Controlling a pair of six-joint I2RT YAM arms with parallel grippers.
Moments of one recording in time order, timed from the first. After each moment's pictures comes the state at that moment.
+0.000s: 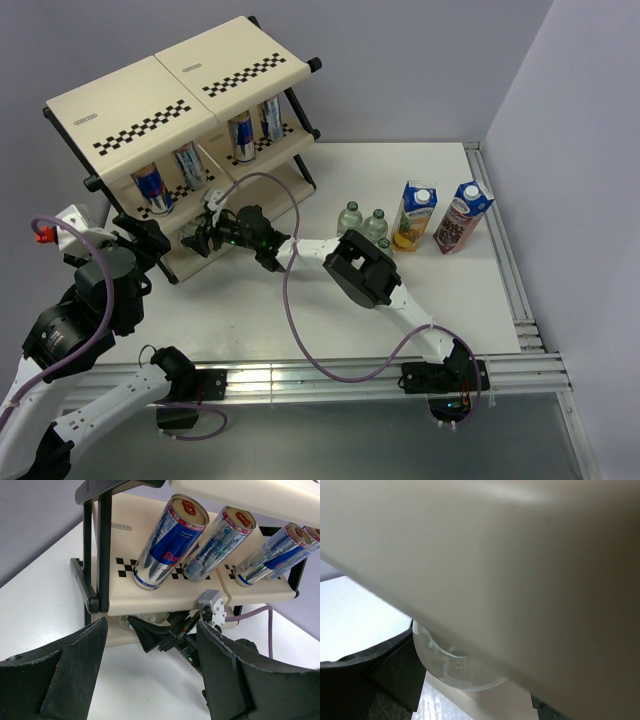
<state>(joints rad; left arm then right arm) -0.70 0.60 1.16 -0.89 -1.01 -0.72 0.96 2.49 1.79 0.76 -0.31 0.12</state>
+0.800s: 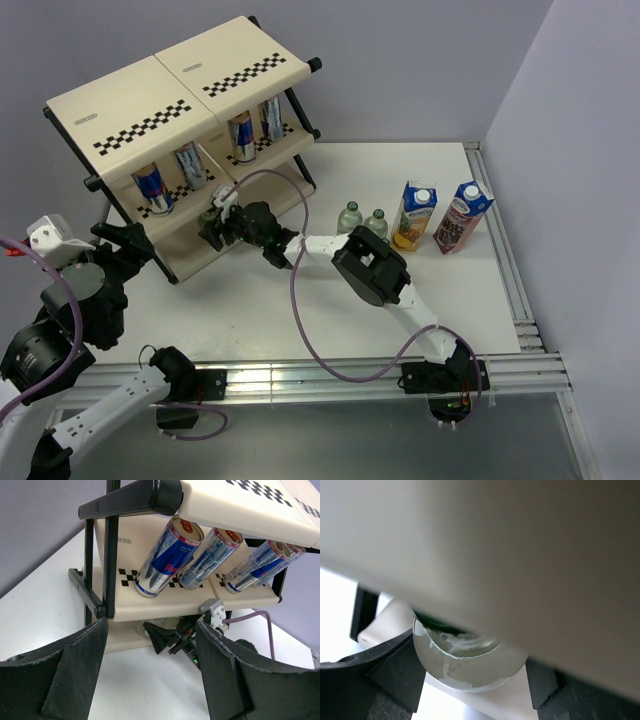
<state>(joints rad) -0.70 0.52 1.19 -0.88 -0.99 -0.66 0.94 2.40 1.69 0.65 -0.15 0.01</state>
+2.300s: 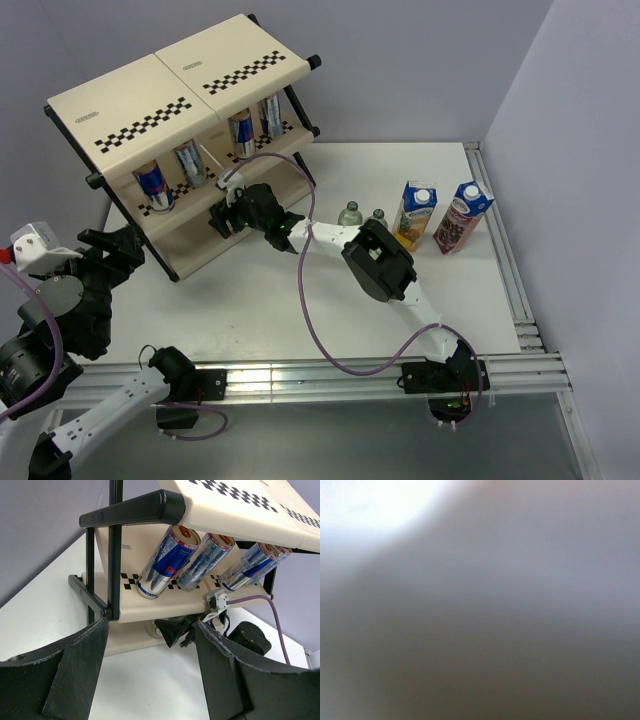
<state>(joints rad) -0.70 0.47 1.22 -0.87 -0.97 -0.59 0.89 2.37 1.79 0.37 -0.12 0.04</state>
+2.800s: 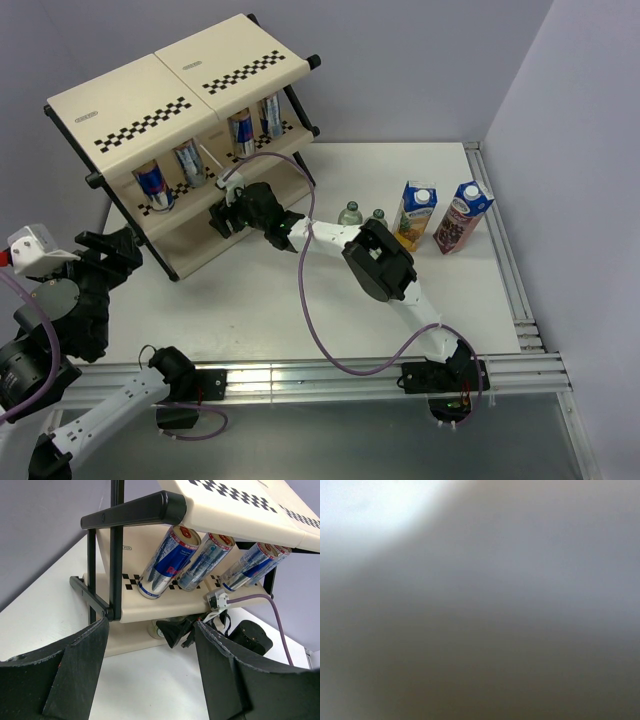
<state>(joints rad) -0.70 0.45 1.21 -0.87 -0.97 -0.57 0.88 2.37 1.80 0.34 -0.13 0.04</state>
